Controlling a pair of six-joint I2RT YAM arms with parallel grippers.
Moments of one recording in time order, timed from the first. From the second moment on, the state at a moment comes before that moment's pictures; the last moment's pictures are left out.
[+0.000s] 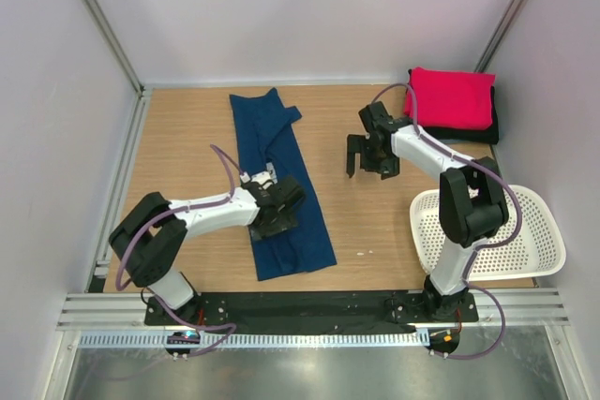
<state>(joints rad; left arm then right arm) -0.86 1.64 0.97 -0.63 -0.31 -1.20 0.36 1.82 1.36 -0.74 0.06 0.39</state>
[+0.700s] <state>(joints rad) -0.86 1.56 0.99 -0.63 -0.17 -0.95 0.46 1.87 1.53 -0.67 -0.07 0.42</state>
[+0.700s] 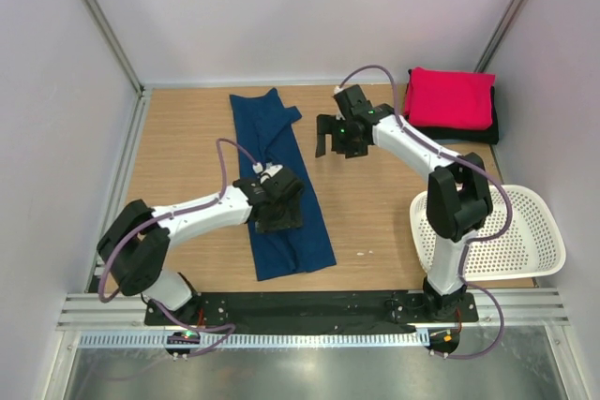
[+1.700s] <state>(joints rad) -0.75 1.16 0.53 -0.63 0.02 -1.18 0.85 2.17 1.70 -0.60 -0.20 0.49</state>
